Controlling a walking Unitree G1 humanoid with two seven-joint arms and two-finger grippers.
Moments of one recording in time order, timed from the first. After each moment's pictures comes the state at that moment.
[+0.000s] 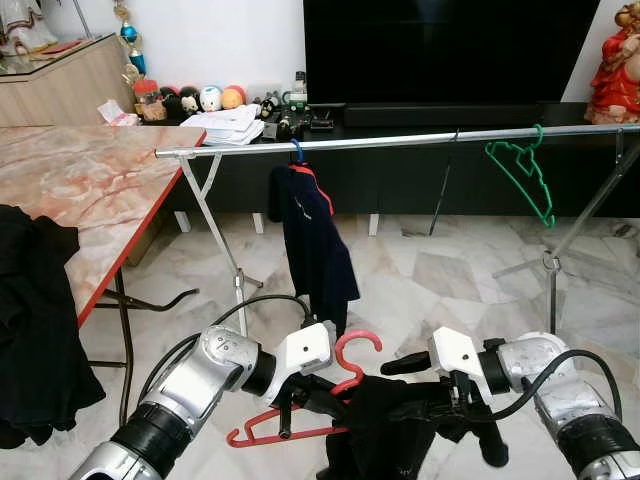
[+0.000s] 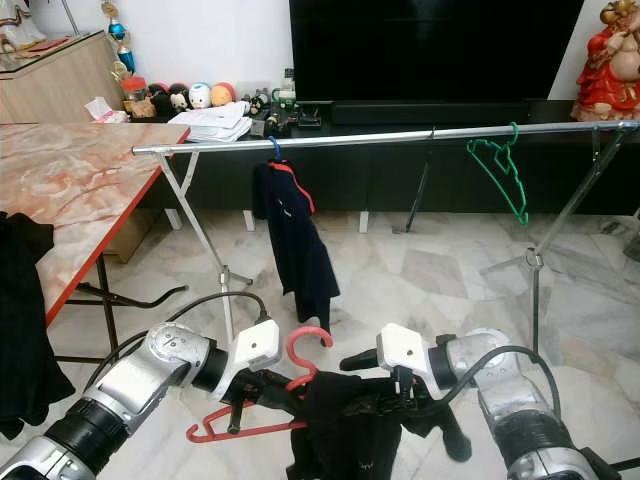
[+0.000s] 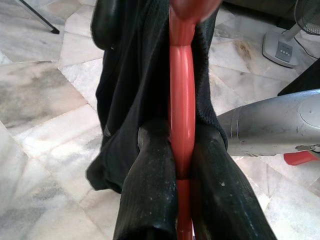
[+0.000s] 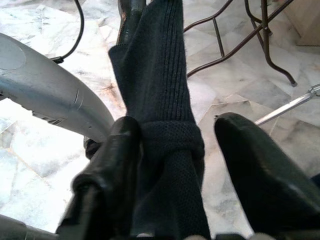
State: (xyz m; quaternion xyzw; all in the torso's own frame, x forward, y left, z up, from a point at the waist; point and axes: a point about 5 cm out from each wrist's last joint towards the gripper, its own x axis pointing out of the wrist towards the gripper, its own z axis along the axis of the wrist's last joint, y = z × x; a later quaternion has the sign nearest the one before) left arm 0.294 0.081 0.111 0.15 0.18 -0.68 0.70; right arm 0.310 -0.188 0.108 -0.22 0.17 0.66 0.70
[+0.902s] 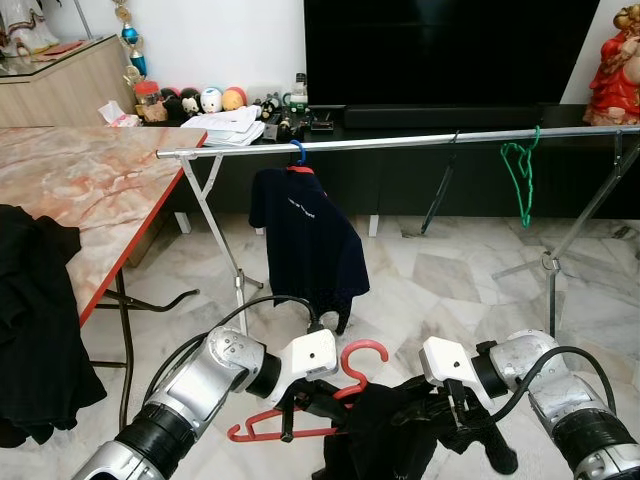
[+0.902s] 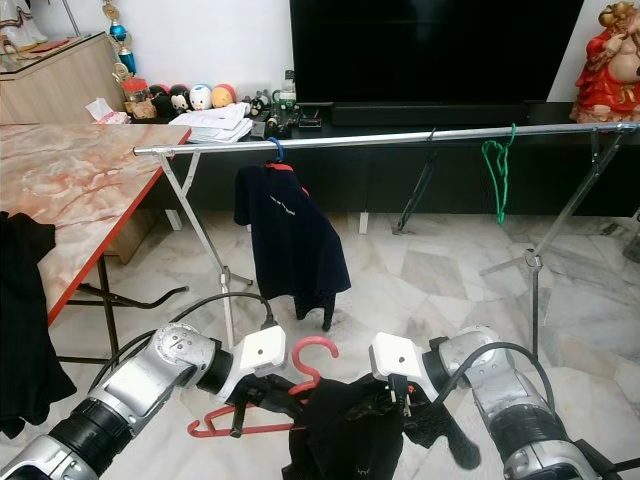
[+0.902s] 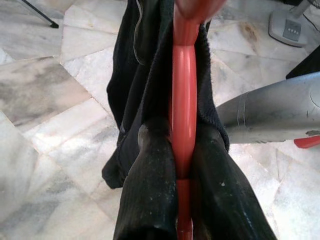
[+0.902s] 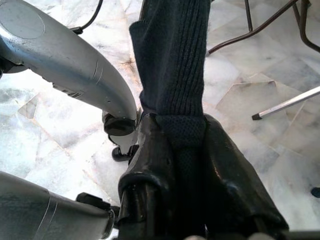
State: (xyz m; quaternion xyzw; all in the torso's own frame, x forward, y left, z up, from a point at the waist) left arm 0.293 0.076 0.109 0.19 0.18 -0.68 0.69; right arm 0.309 -0.185 0.102 -0.25 0.22 0.68 0.65
